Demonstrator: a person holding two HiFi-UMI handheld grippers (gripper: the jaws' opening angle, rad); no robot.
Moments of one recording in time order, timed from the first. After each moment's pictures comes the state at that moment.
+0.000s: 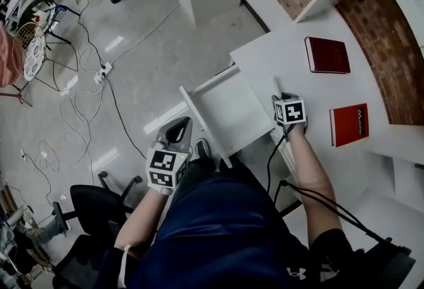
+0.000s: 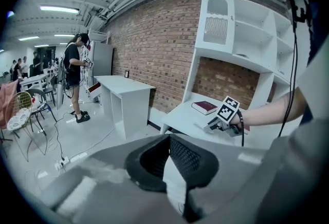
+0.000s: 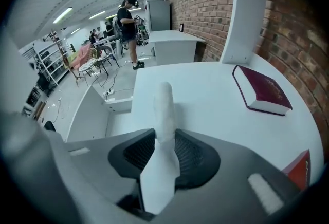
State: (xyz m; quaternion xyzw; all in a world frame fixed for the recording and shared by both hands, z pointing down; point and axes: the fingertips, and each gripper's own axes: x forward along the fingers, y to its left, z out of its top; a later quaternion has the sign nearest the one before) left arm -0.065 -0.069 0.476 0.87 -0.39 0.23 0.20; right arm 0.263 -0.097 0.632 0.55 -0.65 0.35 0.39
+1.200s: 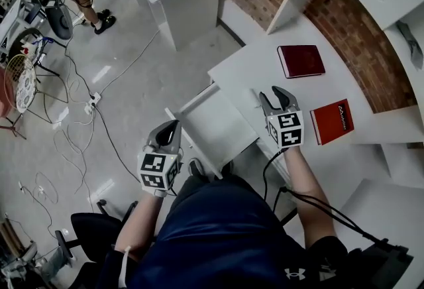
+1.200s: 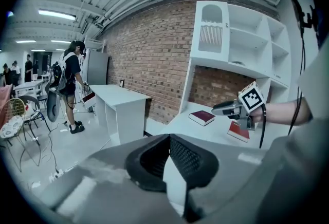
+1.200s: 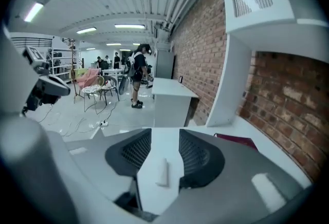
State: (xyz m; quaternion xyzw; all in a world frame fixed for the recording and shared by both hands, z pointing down) left arm -0.043 -0.101 0.440 0.89 -0.37 0.20 0.17; right arm 0.248 -0.116 0.447 0.62 -0.73 0.14 0.25
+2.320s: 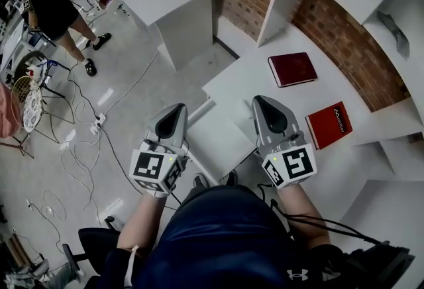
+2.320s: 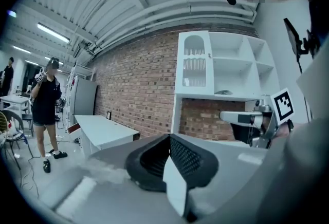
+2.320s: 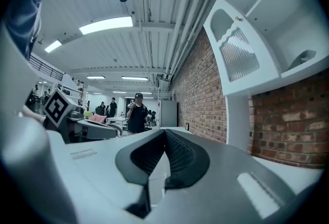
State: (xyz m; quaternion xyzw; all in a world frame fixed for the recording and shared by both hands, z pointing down) left arm 0.031 -0.124 0.284 0.93 -0.35 0.06 0.07; right arm 0.186 -0.070 0.241 0.62 -0.79 0.00 0.00
